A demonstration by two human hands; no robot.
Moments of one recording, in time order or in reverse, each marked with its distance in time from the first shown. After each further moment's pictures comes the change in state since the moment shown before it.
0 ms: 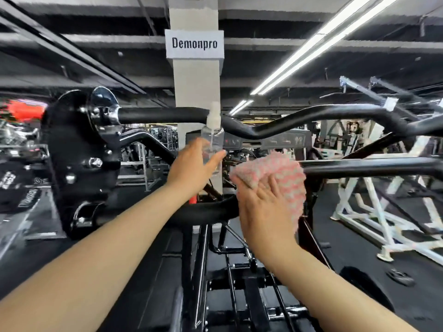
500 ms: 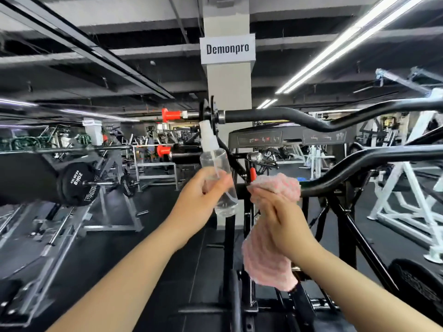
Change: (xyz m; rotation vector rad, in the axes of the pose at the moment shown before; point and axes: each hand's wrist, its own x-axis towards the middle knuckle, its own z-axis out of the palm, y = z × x) left_hand -0.147 -0.076 -0.178 -0.564 -0.188 -0.143; right_hand -0.025 -0.162 -0.017 0.725 -0.242 0.207
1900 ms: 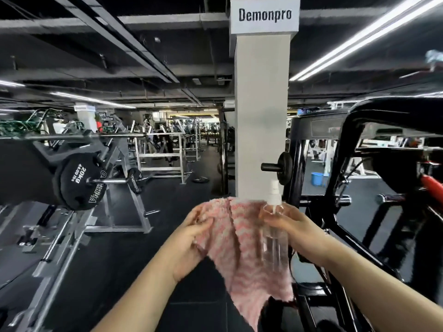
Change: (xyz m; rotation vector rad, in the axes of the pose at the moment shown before) left_hand 0.192 -0.419 -0.322 -0.846 -0.057 -0.591; right_hand 0.241 0.035 0.429 0.656 -0.352 0.549
